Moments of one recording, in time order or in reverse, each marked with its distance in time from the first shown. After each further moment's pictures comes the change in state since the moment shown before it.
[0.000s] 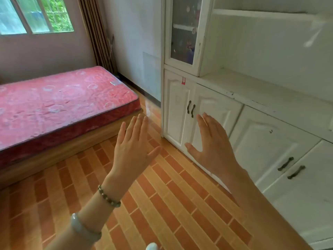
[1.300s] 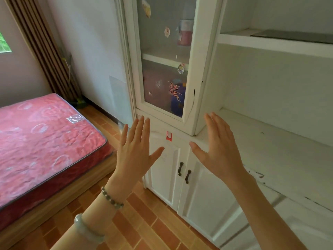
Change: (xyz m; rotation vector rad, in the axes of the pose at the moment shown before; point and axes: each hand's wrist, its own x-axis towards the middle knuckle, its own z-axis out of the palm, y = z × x) left_hand 0.538 -0.041 0.286 -0.142 0.004 0.134; right_hand 0.478 0.239 0.159 -0.013 0.145 0.195
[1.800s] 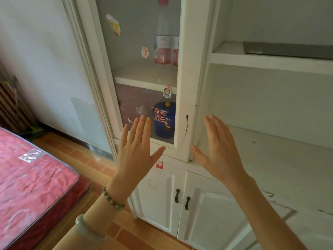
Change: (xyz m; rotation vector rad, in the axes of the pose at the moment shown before) left_hand 0.148 -0.033 0.057 -0.117 0.087 0.224; right_hand 0.097 0.016 0.041 -0.148 0.111 0.171
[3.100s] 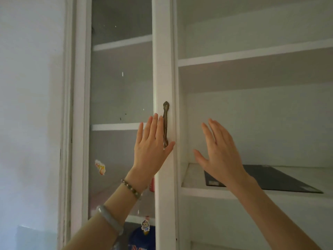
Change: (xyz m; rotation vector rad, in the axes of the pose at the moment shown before) left_hand 0.278 0.052 -0.164 -0.049 0.743 0.220; right_hand 0.191 -0.005 -0.192 -0.420 0.573 -0.181
